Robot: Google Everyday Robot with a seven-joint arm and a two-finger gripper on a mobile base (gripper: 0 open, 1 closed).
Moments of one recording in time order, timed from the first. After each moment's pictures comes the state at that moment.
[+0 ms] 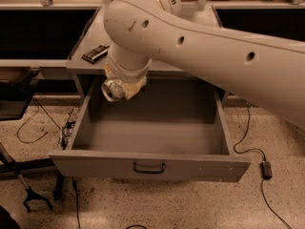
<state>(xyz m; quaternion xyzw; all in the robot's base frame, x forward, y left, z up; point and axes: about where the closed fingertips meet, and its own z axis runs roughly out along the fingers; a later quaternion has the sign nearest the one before) 0.584 0.082 0.872 -0.89 0.36 -0.16 0.23</state>
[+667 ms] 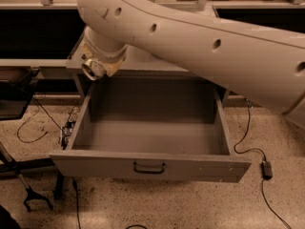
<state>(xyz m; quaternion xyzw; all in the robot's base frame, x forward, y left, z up) 0.627 0.133 0.917 -0.89 0.28 -0.23 0.27</state>
